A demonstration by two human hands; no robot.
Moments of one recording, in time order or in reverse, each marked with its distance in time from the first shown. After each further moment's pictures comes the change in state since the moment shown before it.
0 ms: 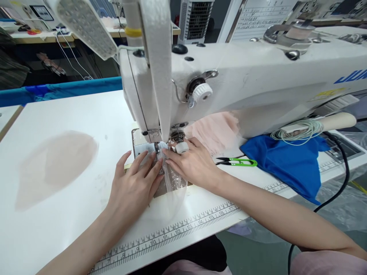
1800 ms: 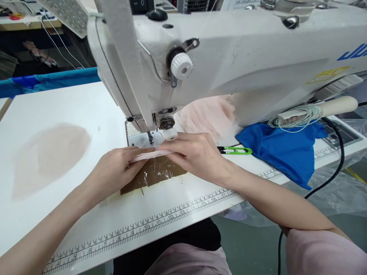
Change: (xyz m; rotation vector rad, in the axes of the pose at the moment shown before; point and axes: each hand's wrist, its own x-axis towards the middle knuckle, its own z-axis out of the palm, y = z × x) left_hand 0.023 -0.034 -0.022 -0.509 -0.494 -0.271; right_hand -0.009 0.005 -0.030 0.426 0.260 0.013
